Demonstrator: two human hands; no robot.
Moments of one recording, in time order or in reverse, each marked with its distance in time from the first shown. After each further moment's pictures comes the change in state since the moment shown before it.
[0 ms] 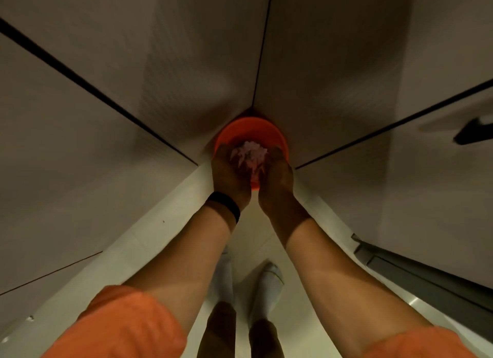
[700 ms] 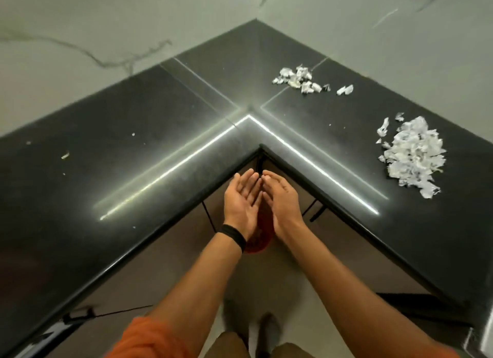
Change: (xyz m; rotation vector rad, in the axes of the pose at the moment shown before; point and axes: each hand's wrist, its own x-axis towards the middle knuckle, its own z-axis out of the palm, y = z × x) left_hand -0.367 0.248 0.162 -0.075 -0.246 0.079; right_hand -0.421 -0.255 0.051 -0.183 -0.386 -0.436
